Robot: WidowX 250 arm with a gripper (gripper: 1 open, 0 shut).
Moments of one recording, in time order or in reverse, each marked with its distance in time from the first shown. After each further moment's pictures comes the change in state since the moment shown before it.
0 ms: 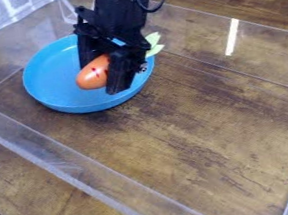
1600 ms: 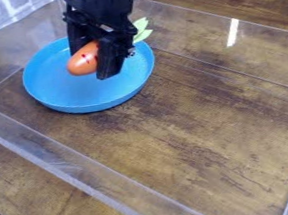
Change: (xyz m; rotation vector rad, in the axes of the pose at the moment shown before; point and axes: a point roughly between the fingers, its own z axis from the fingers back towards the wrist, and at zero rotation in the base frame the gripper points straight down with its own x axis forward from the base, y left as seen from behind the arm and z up) arm 0.007 0.025 0.002 0.007 -0.048 0.037
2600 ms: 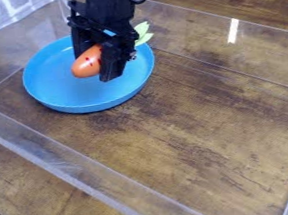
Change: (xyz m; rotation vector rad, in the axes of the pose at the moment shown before) arm 0.006 0.003 -0.007 0.003 0.008 -0.008
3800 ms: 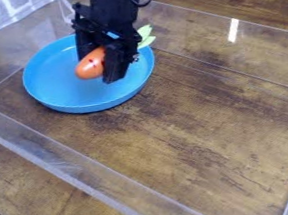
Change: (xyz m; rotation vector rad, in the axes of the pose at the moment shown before) arm 0.007 0.000 -0.008 -0.008 0.022 -0.015
